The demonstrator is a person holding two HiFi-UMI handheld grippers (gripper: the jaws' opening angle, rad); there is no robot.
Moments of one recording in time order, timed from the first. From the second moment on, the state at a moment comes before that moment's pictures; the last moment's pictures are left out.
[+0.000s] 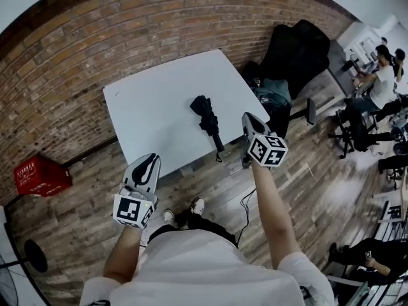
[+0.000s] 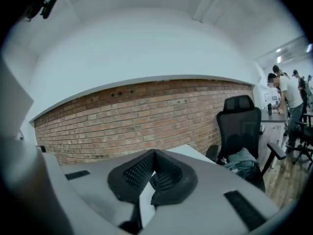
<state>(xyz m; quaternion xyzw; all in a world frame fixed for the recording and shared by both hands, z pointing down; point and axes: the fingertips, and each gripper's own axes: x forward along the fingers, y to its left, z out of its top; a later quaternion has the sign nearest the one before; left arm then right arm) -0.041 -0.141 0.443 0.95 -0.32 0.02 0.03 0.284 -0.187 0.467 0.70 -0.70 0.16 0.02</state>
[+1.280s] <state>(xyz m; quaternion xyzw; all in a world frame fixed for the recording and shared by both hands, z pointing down) -0.157 -0.151 0.381 0.92 -0.39 0.00 -0.04 0.224 0.046 0.313 0.76 -0.64 -0.07 0.03</state>
